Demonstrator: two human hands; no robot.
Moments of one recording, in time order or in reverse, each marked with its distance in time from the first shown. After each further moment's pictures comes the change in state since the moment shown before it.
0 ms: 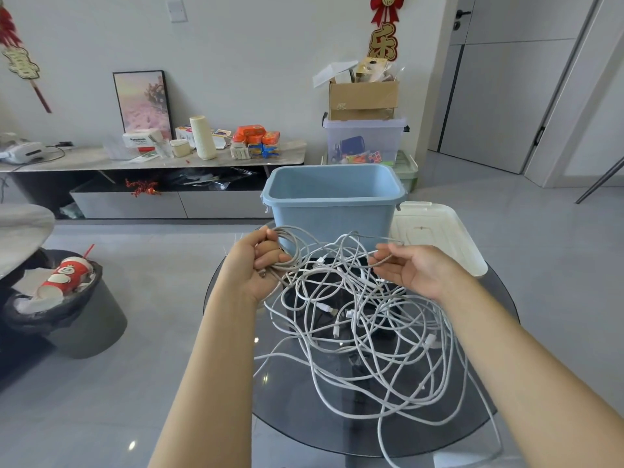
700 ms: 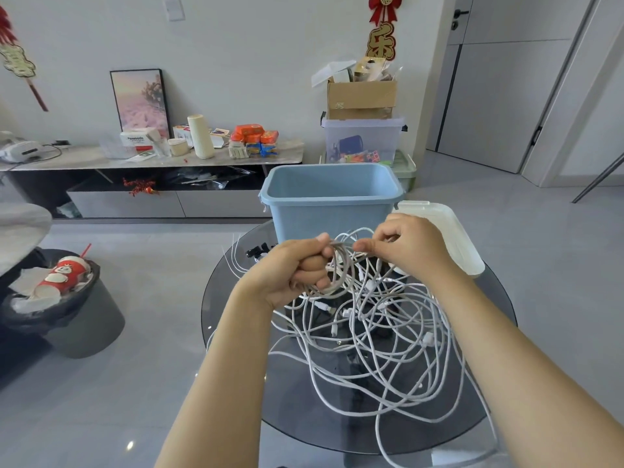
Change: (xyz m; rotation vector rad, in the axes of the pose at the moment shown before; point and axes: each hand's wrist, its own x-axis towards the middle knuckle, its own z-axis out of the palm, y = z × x) left_hand -0.010 -0.027 0.024 0.625 -0.392 -0.125; right_hand -0.019 -0.015 0.022 -1.184 0.199 -0.801
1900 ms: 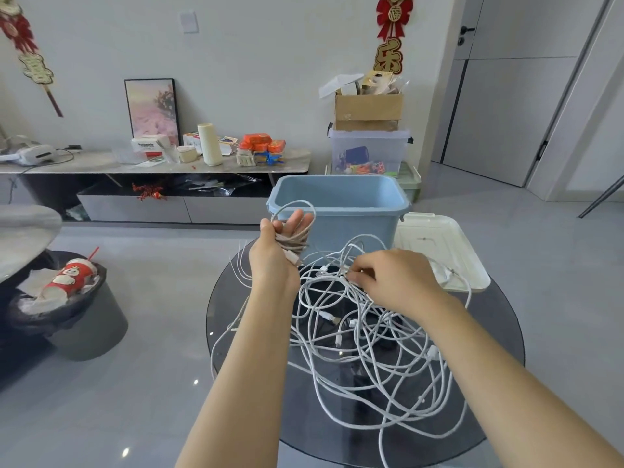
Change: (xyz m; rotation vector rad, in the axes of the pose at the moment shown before) left_hand 0.017 0.011 0.001 -0.580 0.599 0.487; right_hand -0.014 -0.032 0.011 -0.493 -0.231 -0.080
